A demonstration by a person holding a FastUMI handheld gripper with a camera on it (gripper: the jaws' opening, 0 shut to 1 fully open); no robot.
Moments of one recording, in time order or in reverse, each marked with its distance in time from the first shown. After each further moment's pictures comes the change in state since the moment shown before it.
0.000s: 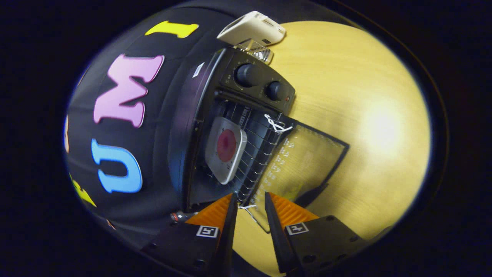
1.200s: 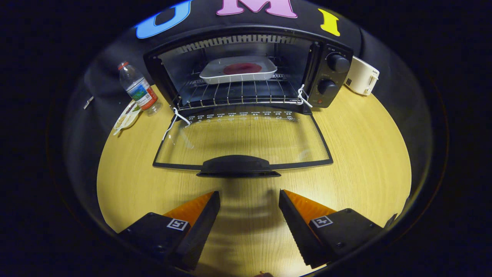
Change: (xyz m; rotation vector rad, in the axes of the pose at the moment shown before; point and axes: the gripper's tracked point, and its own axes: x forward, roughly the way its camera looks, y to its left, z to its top) arm 0.040 -0.114 -0.055 -1.002 0.060 -0.299
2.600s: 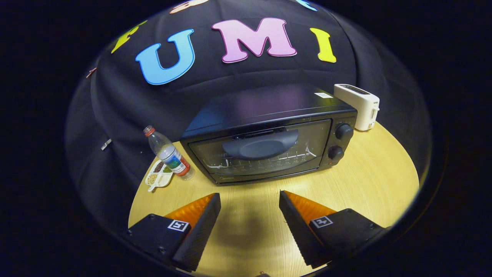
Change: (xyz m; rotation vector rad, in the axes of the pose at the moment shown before) arm -0.076 0.057 0.094 0.085 -0.369 0.140
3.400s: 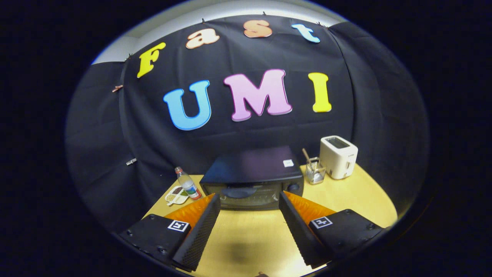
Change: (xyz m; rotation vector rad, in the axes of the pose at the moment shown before) arm -0.187 -0.083 0.140 -0.078 -0.327 0.137
